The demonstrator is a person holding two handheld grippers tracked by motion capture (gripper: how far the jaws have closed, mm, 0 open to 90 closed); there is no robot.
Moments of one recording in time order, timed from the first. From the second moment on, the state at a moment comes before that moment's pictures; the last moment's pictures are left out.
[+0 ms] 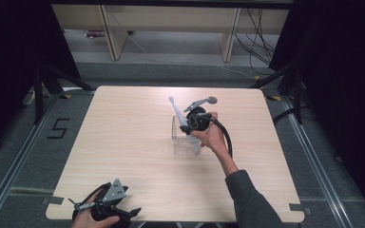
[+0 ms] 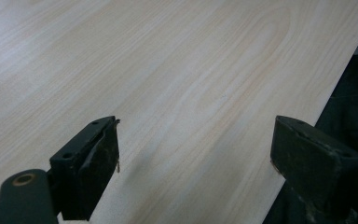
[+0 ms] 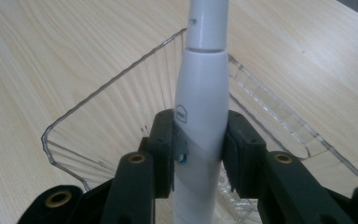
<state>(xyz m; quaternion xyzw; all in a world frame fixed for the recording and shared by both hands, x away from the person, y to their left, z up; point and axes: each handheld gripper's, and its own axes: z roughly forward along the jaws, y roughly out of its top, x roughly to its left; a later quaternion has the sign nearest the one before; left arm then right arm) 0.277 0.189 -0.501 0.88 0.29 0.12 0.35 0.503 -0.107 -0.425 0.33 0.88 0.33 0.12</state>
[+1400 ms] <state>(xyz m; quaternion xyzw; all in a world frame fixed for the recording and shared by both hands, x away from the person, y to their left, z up) 0.277 0.189 -0.501 0.88 0.29 0.12 0.35 0.498 -0.105 -0.414 0.35 0.87 0.33 0.13</state>
